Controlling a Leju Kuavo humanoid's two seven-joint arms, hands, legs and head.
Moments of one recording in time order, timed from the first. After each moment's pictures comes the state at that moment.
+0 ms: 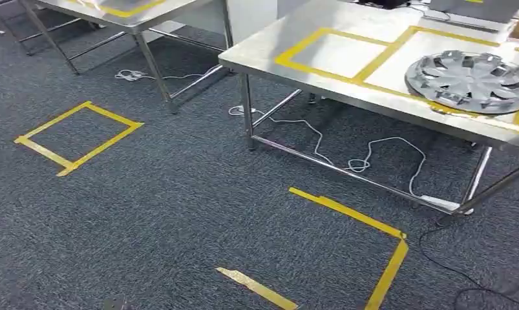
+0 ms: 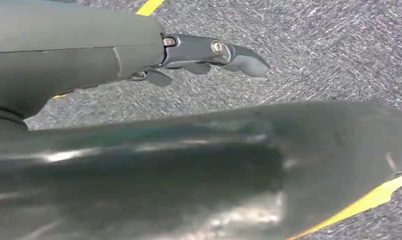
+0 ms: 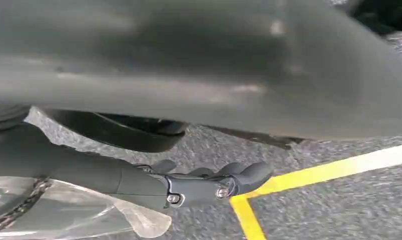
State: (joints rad) left arm -0.11 -0.26 1.21 -0.22 -0.95 0.25 -0.29; right arm -0.05 0.25 -0.42 -0.21 0.95 -0.16 -0.05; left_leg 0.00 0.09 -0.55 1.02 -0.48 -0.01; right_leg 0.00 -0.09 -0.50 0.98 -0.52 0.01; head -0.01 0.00
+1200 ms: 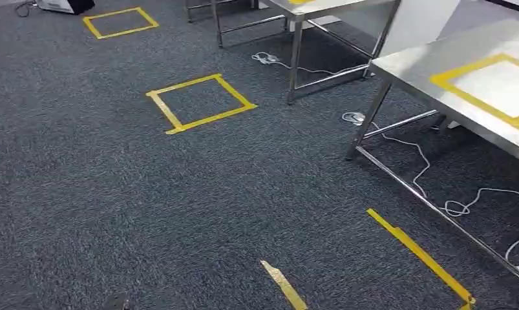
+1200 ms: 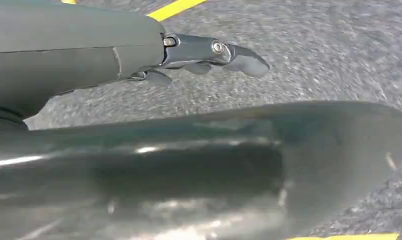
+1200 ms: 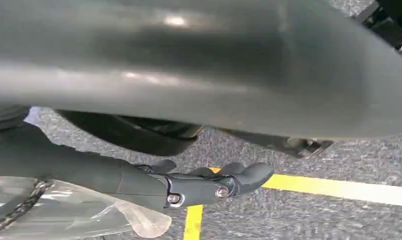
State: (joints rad) left arm -0.11 -0.26 1.19 -0.22 -0.97 0.23 -0.30; right arm -0.04 0.22 -0.47 -0.20 1.00 -0.10 -0.06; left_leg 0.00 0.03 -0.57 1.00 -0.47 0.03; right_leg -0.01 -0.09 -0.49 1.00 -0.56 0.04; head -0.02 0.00
